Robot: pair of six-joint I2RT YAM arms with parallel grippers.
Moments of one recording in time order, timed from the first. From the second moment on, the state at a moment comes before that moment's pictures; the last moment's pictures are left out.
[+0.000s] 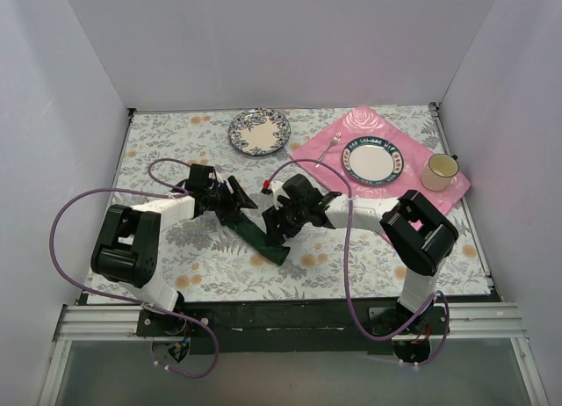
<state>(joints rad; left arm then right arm) -0.24 1.60 0.77 -0.08 0.47 -0.82 0.85 1.81 1.03 -0.09 -0.41 0.18</state>
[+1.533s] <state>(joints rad) -0.09 1.44 0.87 -0.51 0.14 -0.87 1.24 2.07 1.47 -0.39 0.41 -0.01</state>
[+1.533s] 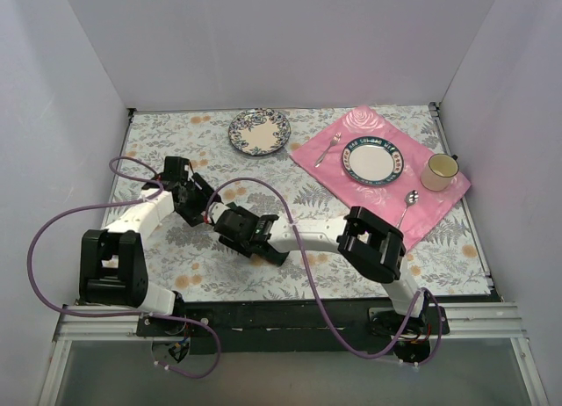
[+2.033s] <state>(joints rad) -0.06 1.41 0.84 -0.49 0.18 -0.85 1.24 2.08 1.44 -0.32 0.48 -0.03</state>
